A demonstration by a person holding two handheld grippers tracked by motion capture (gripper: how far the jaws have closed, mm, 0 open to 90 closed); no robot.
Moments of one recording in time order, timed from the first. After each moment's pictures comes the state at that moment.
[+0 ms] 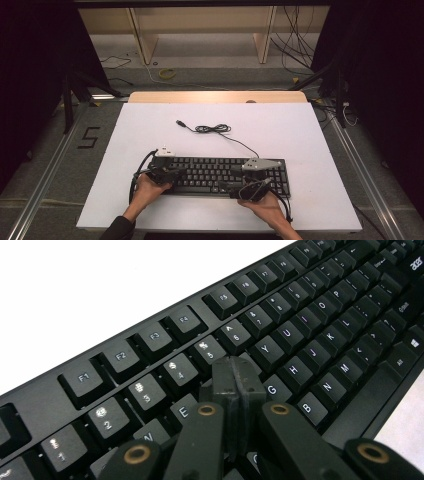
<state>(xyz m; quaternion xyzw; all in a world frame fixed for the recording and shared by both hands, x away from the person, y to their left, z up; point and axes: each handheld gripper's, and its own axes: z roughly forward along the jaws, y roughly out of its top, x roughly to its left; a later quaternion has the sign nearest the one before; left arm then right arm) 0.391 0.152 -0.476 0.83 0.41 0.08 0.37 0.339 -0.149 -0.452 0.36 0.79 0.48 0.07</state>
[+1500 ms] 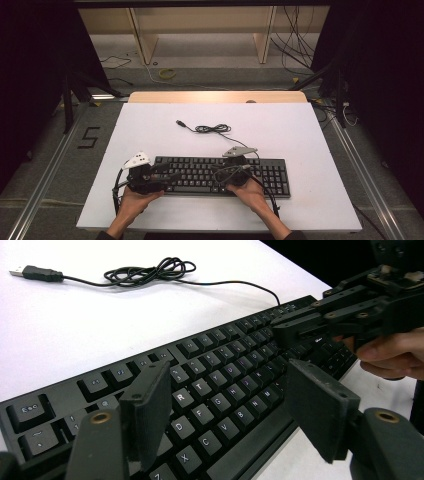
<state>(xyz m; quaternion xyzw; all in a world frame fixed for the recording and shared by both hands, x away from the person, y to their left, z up) 0.347 0.193 -0.455 0.74 0.41 0.08 0.52 0.381 -0.106 -0.461 0.38 0.82 0.43 0.08</state>
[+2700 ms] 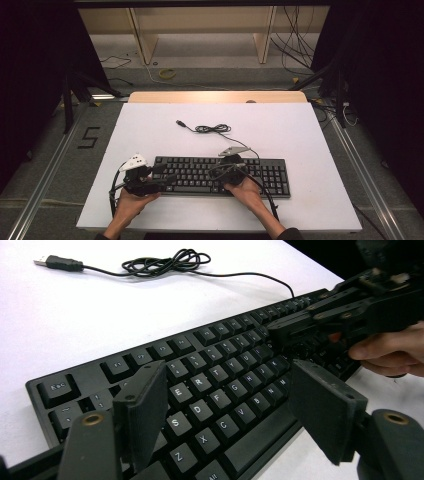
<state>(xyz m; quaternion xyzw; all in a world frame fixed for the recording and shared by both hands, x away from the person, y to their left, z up) 0.345 0.202 -0.461 0.74 0.42 0.09 0.51 0.391 -0.097 -0.476 0.40 0.82 0.40 0.08</state>
